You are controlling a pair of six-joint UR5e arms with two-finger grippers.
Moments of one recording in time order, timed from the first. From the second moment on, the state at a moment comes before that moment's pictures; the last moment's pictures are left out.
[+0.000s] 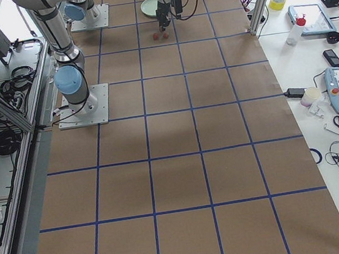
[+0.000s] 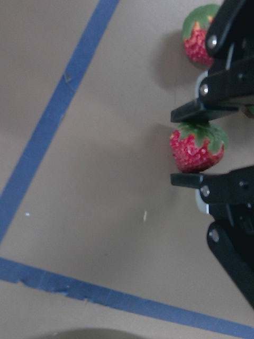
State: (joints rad) left arm -1.71 -1.93 -1.88 -0.99 1.53 -0.47; right arm 1.64 -1.51 1.46 -1.60 -1.56 -0.02
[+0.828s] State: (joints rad) left arm -1.44 -1.85 -1.80 -1.30 1.72 -0.05; right arm 1.64 -1.51 1.46 -1.60 -1.56 -0.02
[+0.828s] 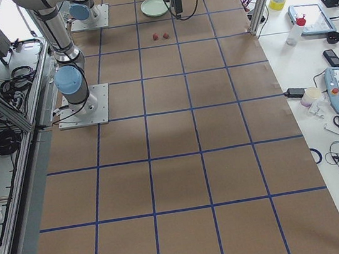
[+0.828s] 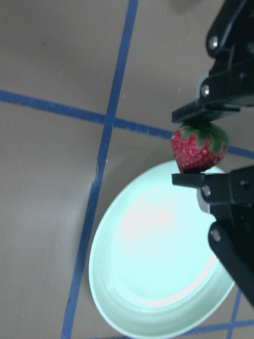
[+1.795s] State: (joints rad) left arm -1.39 -1.88 -1.85 -1.29 1.80 -0.08; right arm 1.63 -1.51 1.46 -1.60 -1.57 -0.04
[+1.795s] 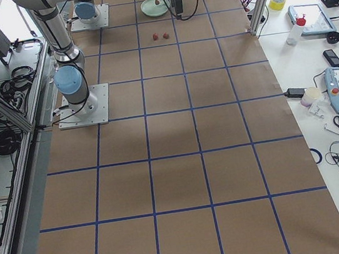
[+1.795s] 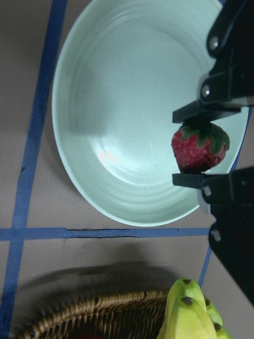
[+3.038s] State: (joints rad) left arm -1.72 -1.83 -1.79 -1.23 1.63 -0.20; right arm 1.64 -1.51 1.46 -1.60 -1.56 -0.04
